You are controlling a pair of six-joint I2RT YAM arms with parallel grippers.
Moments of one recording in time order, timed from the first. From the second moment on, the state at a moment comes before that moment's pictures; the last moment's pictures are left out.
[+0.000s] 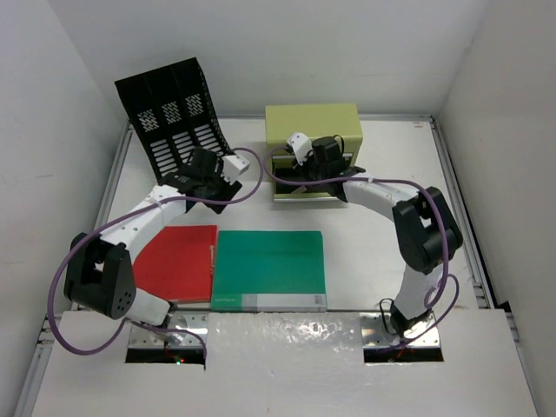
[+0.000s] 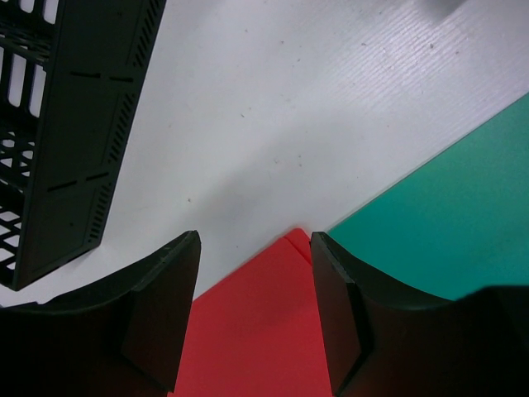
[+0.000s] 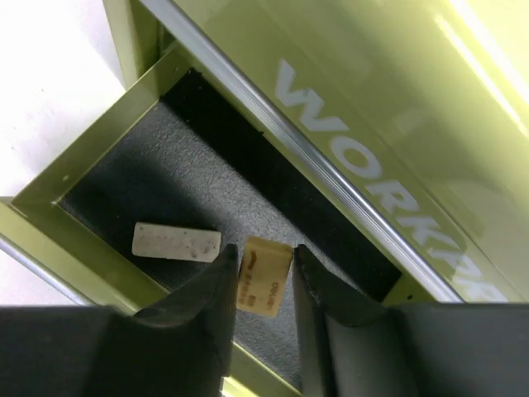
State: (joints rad) left arm -0.34 1.43 1.05 -0.53 0.01 0.40; right arm 0.48 1.82 1.16 0.07 0.01 -0.41
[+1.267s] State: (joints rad) left arm -0.34 1.43 1.05 -0.52 0.04 0.40; right arm 0.52 1.84 0.90 0.20 -0.08 -0.27
